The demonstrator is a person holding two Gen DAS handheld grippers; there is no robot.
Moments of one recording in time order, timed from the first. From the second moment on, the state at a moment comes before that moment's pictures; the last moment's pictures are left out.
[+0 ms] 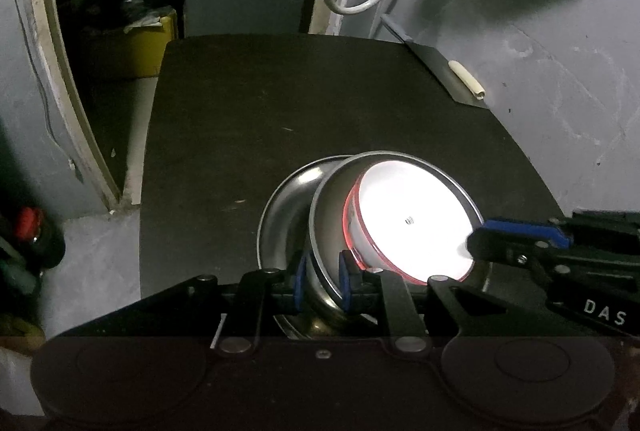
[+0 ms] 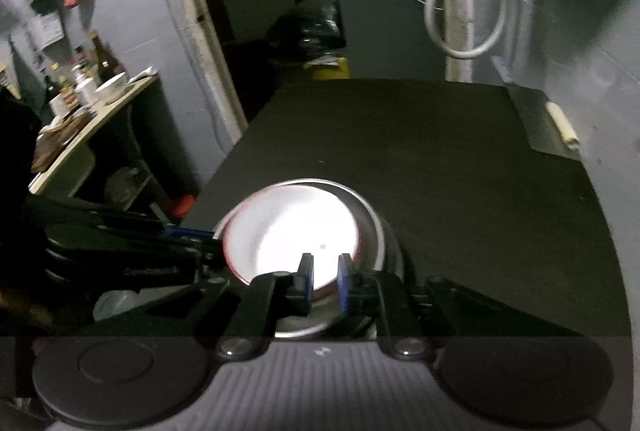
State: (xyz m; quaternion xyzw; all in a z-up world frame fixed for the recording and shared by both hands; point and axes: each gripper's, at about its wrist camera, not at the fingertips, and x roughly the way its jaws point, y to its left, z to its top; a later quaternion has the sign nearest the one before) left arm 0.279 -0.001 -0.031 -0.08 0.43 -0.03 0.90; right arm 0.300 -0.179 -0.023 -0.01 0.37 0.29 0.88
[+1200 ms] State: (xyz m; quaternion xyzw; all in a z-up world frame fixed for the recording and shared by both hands) left arm 0.239 0.011 -0.014 -0.12 0.38 0.01 0.92; right arm 0.280 -0.212 -0.014 0.02 0.36 0.23 0.91
